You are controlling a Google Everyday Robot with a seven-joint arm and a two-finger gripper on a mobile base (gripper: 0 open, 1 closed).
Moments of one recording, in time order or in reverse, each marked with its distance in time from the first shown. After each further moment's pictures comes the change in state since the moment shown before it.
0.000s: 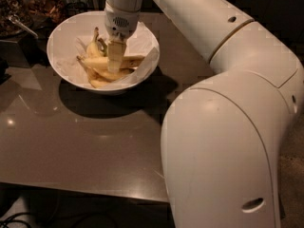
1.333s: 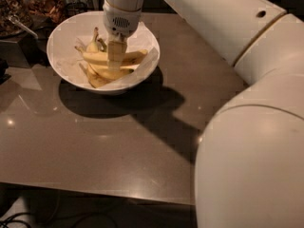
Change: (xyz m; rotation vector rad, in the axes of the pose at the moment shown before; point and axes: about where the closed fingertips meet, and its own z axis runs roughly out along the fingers) arm -0.004 0.016 -0.020 0.115 0.001 -0.026
